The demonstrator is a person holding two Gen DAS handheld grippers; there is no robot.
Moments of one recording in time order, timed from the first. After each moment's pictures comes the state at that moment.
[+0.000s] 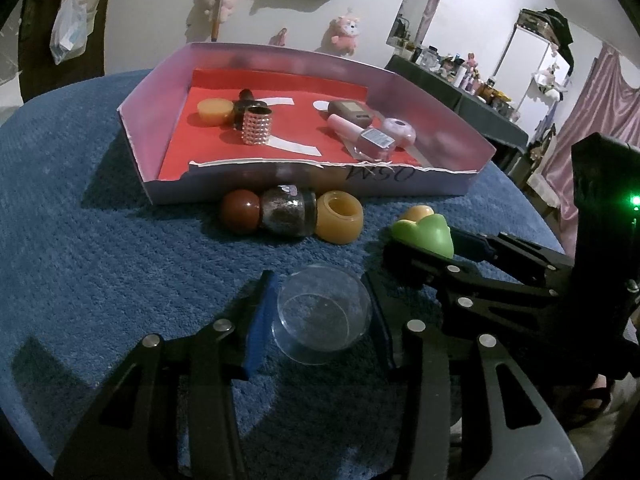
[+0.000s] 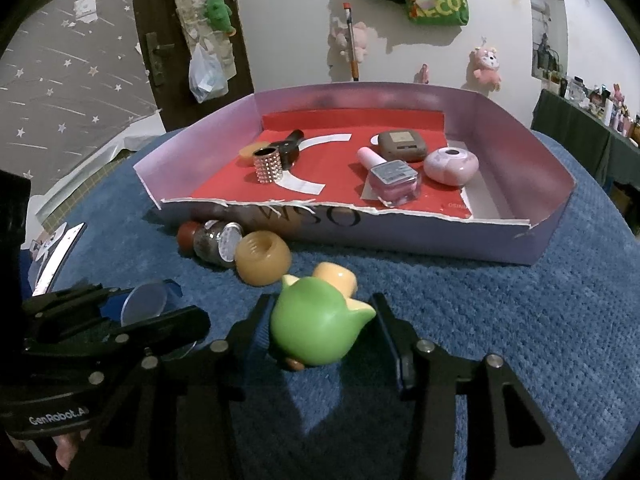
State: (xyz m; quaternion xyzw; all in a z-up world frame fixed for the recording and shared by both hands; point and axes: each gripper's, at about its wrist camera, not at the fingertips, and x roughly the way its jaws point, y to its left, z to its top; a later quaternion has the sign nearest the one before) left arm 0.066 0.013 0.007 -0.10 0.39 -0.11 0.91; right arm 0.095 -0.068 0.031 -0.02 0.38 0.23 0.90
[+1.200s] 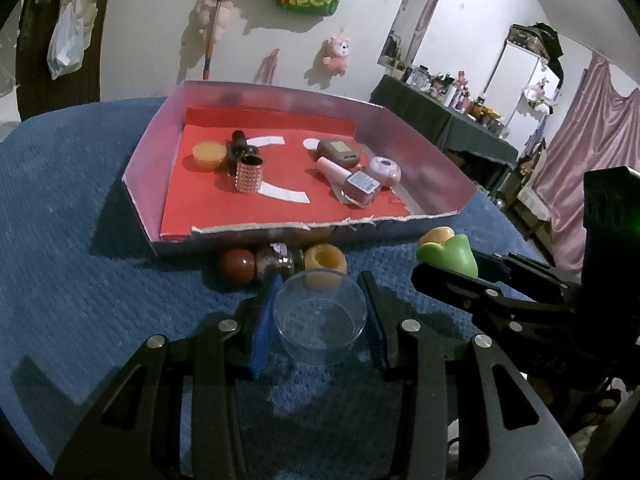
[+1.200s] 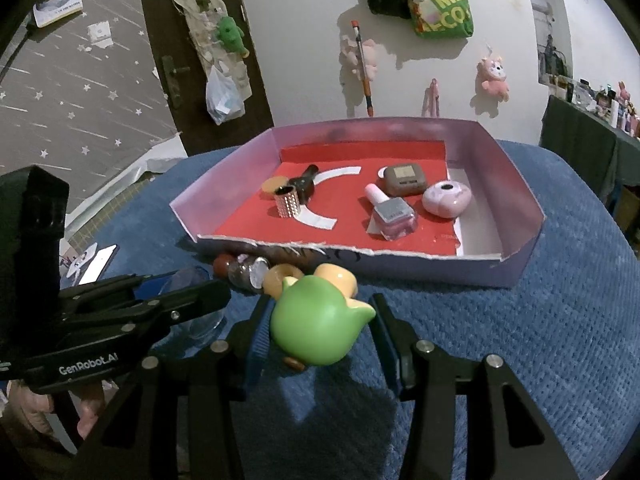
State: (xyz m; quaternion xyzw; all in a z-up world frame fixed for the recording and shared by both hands) left arm 0.077 0.017 0.037 -0.10 0.36 -0.12 0.92; right arm 0.087 -0.088 0.071 0.00 0.36 0.26 0.90
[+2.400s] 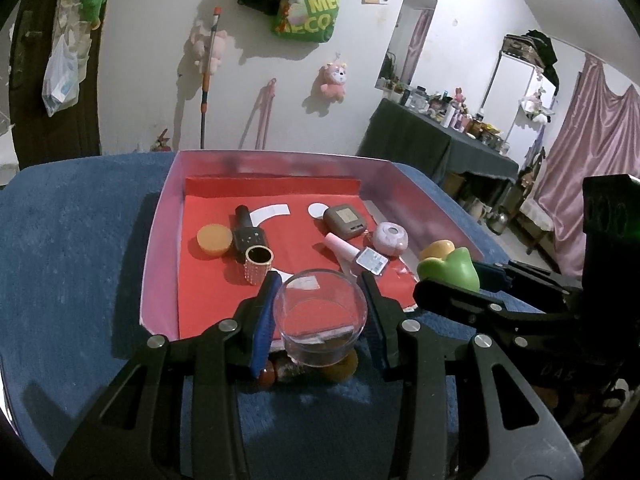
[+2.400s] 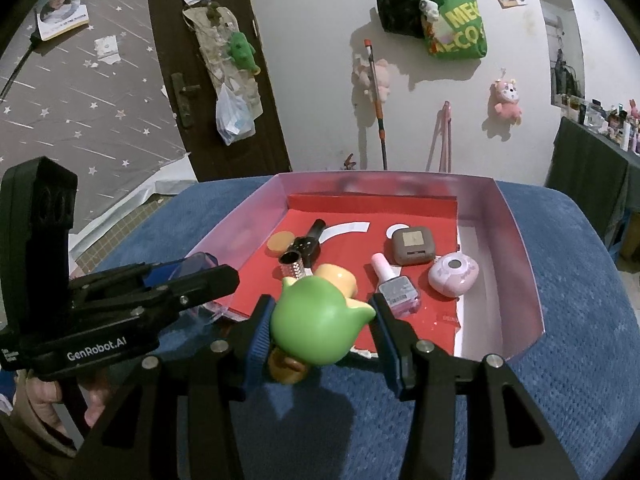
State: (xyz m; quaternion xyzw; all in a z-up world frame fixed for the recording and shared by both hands) left arm 0.113 0.026 0.082 -0.09 0.32 -0.12 0.94; right arm 0.128 -0.080 0.114 0.00 0.33 0.28 0.90
